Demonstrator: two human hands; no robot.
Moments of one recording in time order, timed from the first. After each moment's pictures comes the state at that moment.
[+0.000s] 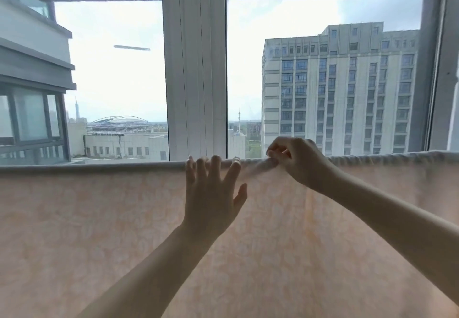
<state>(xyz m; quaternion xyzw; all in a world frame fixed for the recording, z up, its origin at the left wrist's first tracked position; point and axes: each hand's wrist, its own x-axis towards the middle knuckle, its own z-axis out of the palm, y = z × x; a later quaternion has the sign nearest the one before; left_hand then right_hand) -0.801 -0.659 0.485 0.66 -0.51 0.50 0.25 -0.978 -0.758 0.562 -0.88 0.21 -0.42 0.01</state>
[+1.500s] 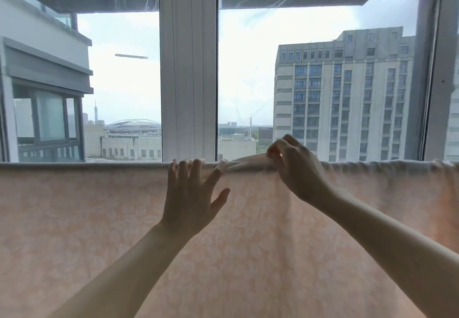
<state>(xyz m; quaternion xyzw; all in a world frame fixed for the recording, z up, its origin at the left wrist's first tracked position) -0.829 -0.668 0.488 0.69 -0.49 0.50 0.19 -1.027 -0.796 0.551 -0.85 0.18 -0.50 -0.07</state>
